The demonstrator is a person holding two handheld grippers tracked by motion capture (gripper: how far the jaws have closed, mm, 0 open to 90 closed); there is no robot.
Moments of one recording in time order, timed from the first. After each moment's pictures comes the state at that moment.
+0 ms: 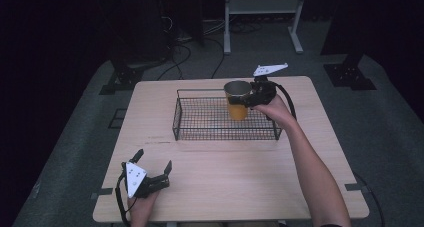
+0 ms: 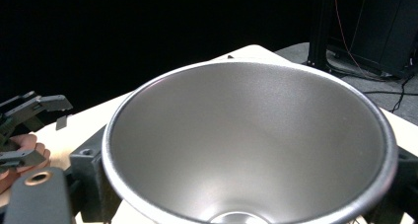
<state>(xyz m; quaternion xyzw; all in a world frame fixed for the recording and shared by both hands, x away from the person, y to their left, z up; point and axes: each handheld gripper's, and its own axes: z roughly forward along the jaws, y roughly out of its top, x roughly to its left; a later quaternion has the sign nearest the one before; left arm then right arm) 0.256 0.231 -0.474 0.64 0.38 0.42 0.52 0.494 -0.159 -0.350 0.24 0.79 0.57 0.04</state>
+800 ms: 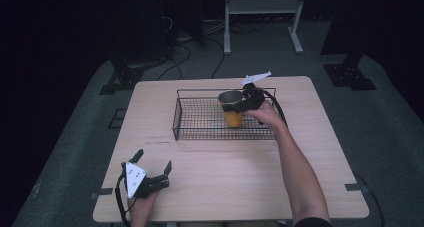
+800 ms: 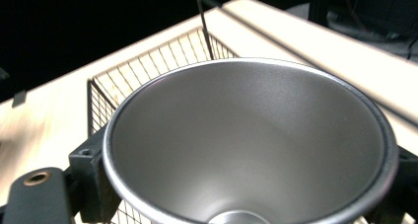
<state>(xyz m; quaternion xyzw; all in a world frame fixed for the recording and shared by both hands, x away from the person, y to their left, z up) 0.256 0.231 -0.474 0.63 0.38 0.42 0.53 0.529 -0.137 -0.411 0.26 0.82 0.51 0.02</state>
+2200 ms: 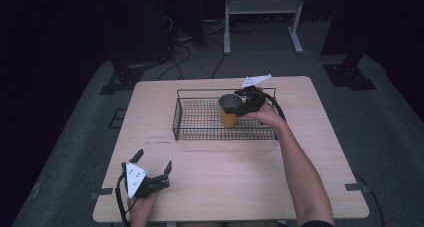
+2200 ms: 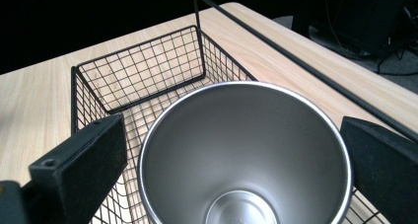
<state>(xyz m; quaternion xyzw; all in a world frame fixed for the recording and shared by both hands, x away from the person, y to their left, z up) 0.256 0.231 -0.474 0.63 0.38 0.42 0.52 0.518 -0.138 -0.406 0.24 0.82 0.52 0.08</state>
